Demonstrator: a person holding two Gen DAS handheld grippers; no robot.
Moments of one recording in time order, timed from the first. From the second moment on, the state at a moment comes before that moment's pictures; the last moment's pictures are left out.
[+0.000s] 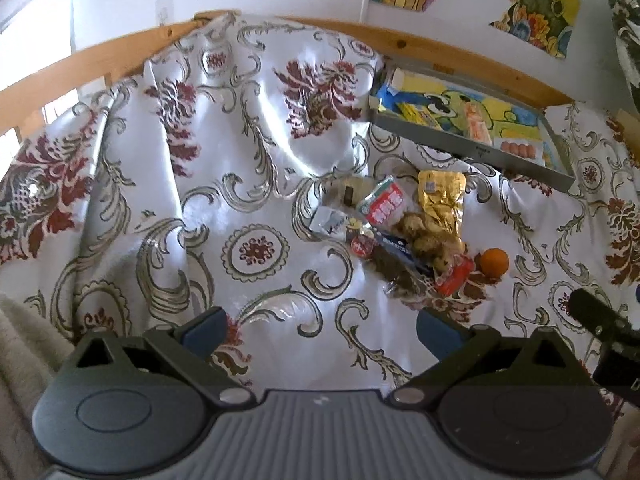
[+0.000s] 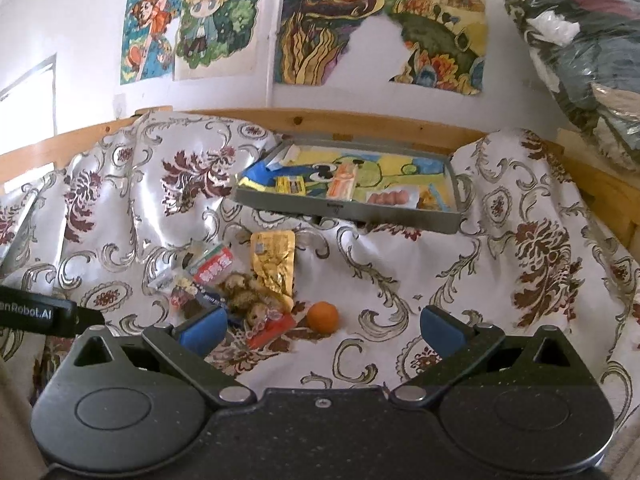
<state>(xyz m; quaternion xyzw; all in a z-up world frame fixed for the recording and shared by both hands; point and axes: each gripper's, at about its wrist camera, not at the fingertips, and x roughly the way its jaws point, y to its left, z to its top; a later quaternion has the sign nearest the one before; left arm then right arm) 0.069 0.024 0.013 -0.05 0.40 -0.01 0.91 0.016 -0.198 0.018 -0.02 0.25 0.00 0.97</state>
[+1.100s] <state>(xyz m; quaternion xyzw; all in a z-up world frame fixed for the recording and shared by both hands) 0.159 0.030 -0.017 -0.05 0.46 -0.04 0.88 0.098 -0.192 -0.012 -0.09 0.34 0.07 0.93</state>
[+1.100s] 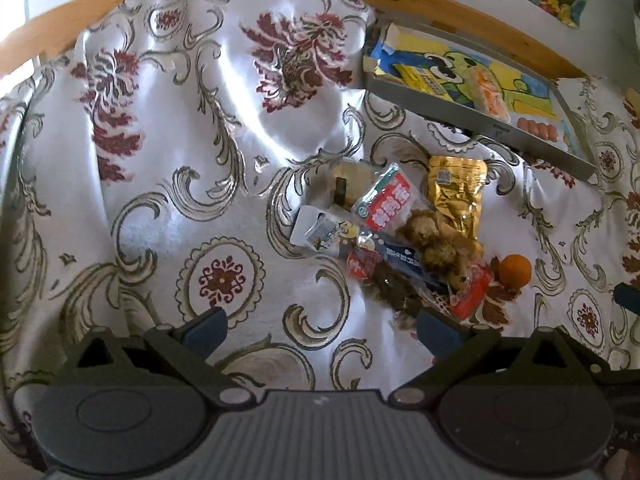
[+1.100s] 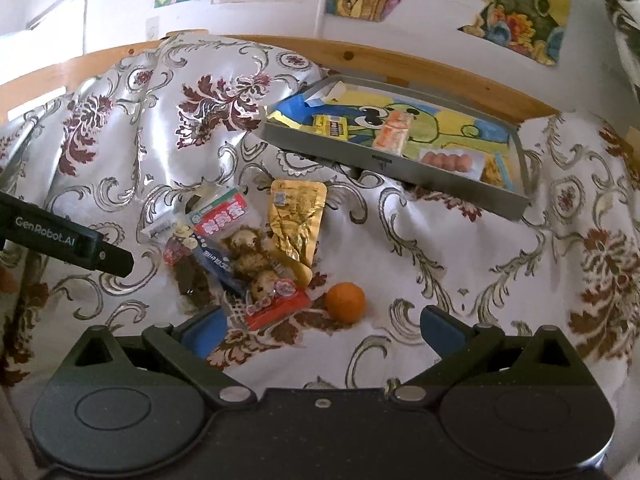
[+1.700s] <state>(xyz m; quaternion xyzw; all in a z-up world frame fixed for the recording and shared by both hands) 0.187 0.025 -0.040 -0.12 0.49 -0.10 0.86 0.142 -0.166 -0.049 -0.18 0.33 0.15 0.92</state>
